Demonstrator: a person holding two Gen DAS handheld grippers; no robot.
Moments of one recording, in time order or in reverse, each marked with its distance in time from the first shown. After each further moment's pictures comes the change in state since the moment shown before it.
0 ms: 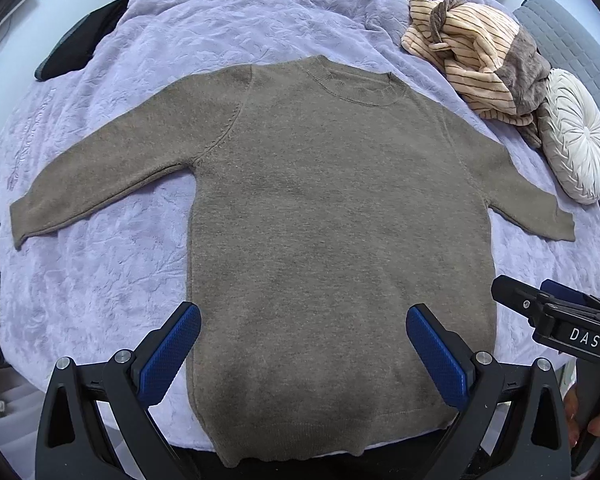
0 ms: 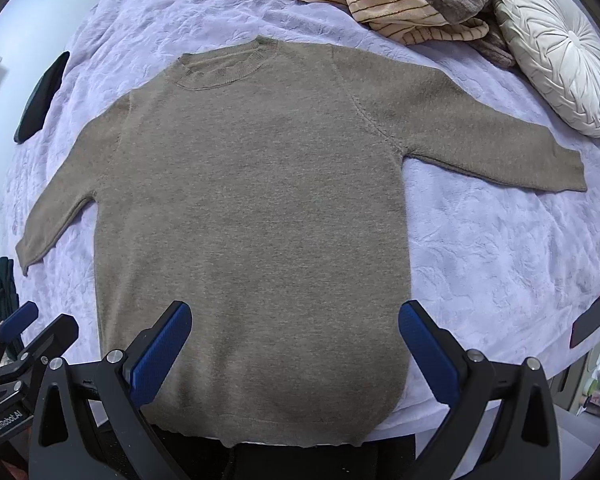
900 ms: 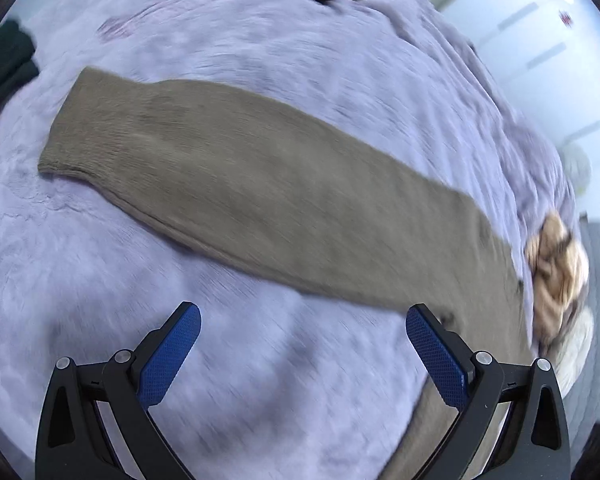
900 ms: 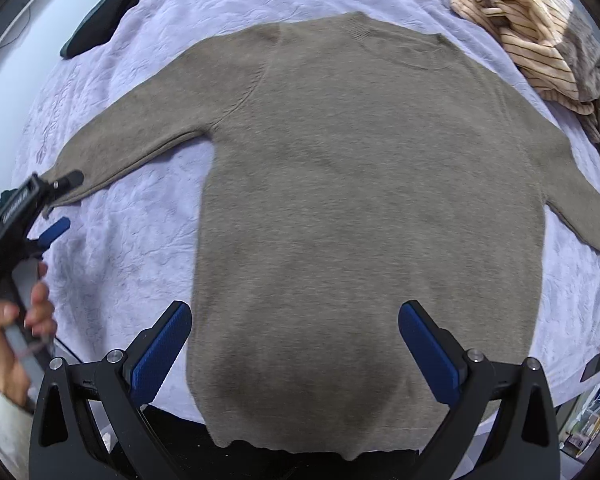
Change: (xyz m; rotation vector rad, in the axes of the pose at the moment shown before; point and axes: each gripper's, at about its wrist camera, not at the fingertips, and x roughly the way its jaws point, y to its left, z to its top) left arm 0.084 0.347 0.011 -0.640 -0.181 -0.194; right arm 0.043 0.194 -0.014 -0.214 0.071 0.007
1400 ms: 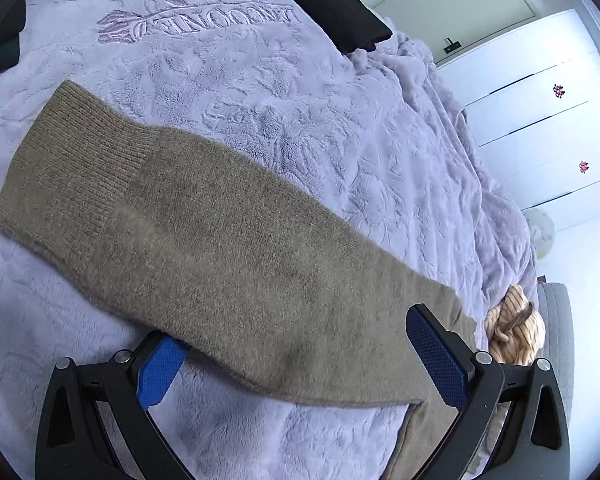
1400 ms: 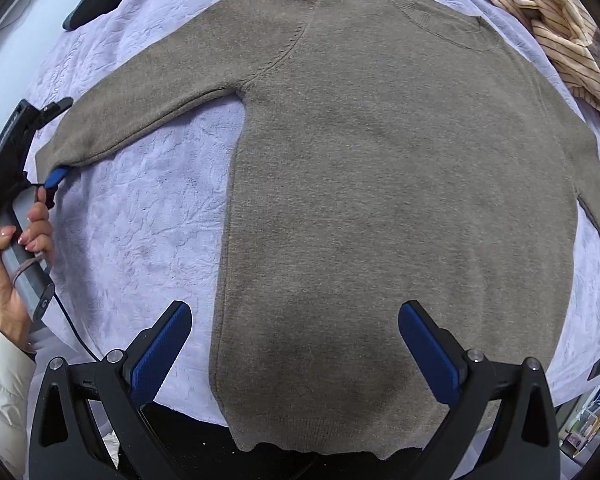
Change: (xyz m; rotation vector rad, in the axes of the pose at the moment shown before) left arm 0.017 0.035 0.047 -0.116 -0.128 -0.182; right arm 0.035 0.032 -0.003 -0.014 0.068 0.026
